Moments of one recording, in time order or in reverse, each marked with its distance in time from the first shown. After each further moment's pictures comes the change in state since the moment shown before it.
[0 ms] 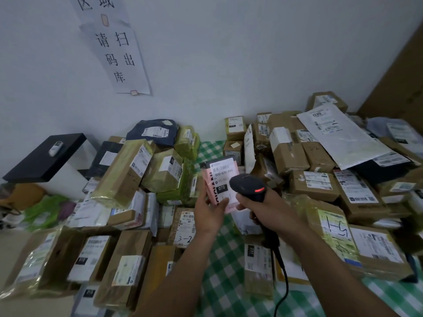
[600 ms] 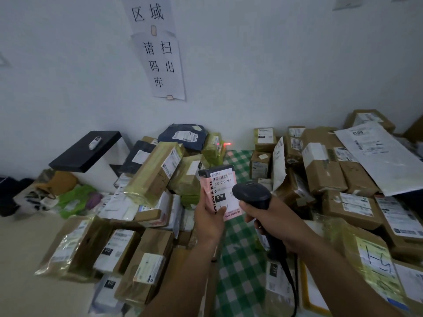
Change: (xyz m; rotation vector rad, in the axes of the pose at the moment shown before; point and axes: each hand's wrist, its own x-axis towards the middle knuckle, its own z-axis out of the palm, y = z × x) left_hand 0.016 -0.007 -0.058 0.058 0.159 0.084; right_hand 0.017 -0.026 0.043 0.022 -0.171 -0.040
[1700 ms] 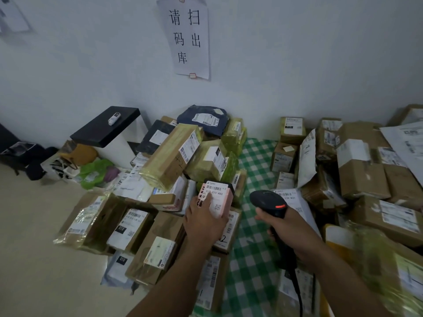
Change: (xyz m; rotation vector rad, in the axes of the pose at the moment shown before) left_hand 0.007 -0.039 -0.051 0.853 0.007 -0.168; right_hand 0.035 0.049 0.019 0.050 -0.022 0.142
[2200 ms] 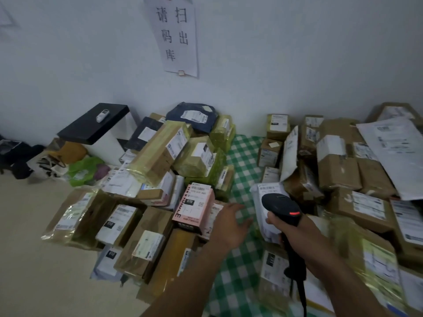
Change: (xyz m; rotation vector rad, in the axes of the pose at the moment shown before) left_hand -0.052 0.070 0.033 -0.221 -0.304 0.237; right_hand -0.043 0.022 -0.051 -0.013 0.159 0.004
